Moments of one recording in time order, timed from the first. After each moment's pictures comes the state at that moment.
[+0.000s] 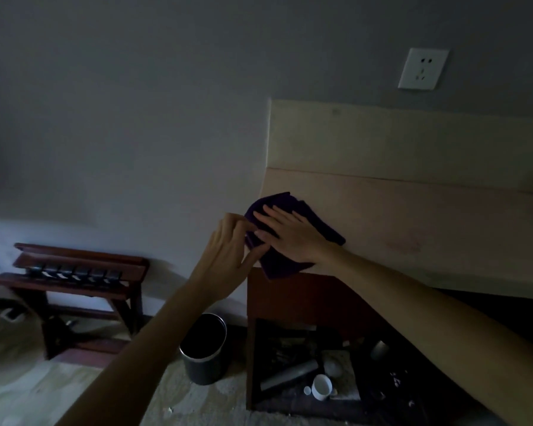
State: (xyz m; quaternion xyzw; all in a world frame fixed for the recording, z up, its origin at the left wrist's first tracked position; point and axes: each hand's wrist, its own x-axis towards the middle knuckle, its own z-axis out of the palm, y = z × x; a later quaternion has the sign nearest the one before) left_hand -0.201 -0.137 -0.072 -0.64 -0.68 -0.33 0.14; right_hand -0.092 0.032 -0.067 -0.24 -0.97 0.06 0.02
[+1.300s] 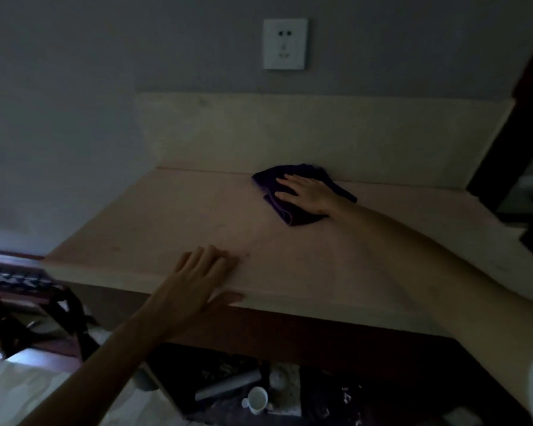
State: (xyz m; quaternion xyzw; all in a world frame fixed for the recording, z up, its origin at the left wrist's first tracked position) left_hand 0.047 0.036 -0.090 -0.67 -0.71 -0.05 0.20; right_hand 0.139 0.378 -0.053 -0.27 -0.96 0.07 0.01
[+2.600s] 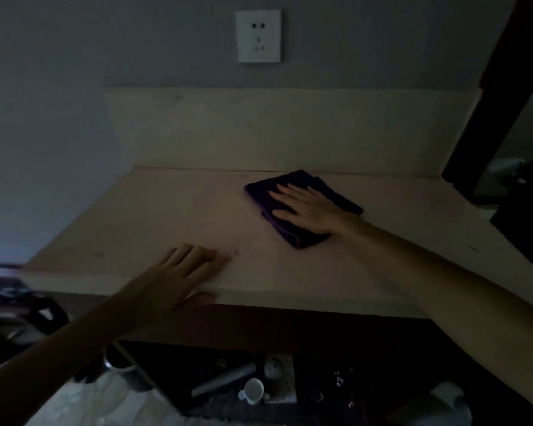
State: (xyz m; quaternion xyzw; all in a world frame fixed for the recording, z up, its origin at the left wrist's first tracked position) left_hand 0.017 0.032 -0.076 -0.75 -0.64 0.00 0.16; right_hand 0.197 0.330 -0.058 -0.24 -0.97 0.05 -0.02
